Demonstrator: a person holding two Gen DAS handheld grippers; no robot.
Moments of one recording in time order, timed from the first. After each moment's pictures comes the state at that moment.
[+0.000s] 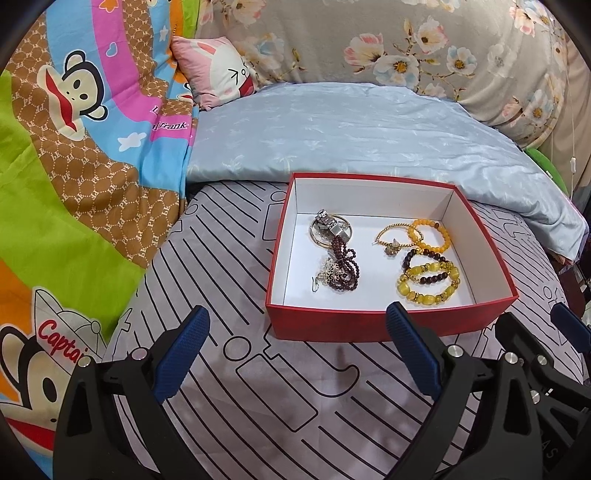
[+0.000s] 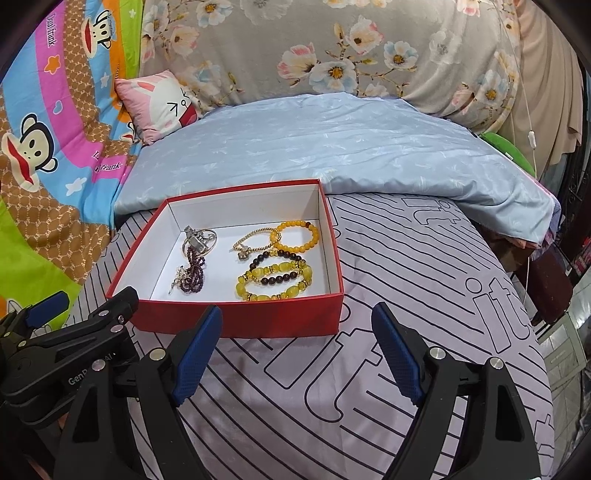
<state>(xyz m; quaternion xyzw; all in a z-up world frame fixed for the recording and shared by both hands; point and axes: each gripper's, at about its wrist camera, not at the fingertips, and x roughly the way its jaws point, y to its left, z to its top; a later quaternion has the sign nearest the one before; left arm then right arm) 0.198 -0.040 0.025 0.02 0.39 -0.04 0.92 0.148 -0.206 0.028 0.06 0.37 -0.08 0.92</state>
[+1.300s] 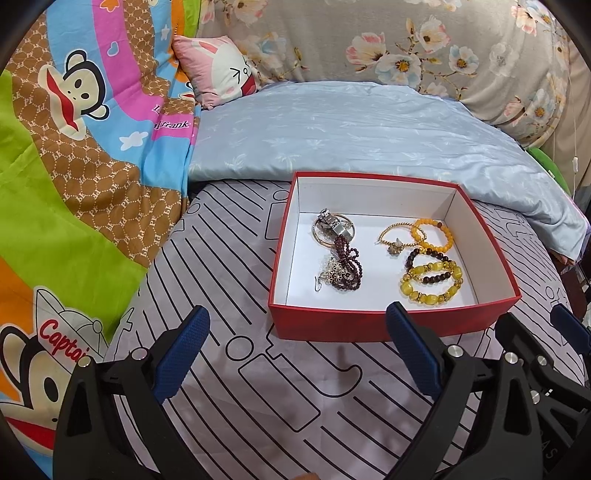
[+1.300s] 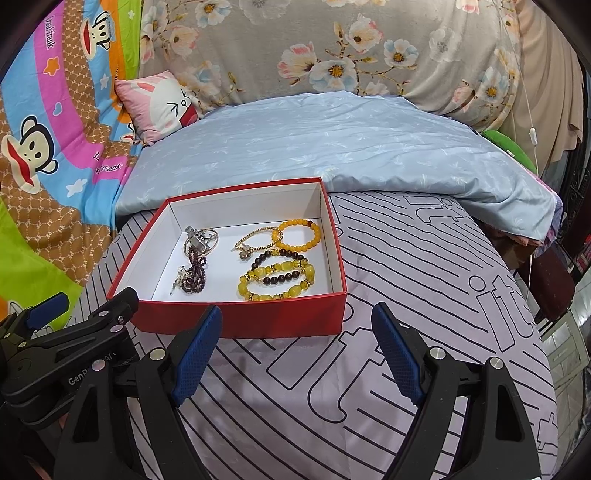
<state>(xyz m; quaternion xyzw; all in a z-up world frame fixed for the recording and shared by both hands) 0.198 -0.038 0.024 0.02 0.39 -0.03 0.92 0.149 -0.206 0.028 0.06 0.37 -0.08 0.92</state>
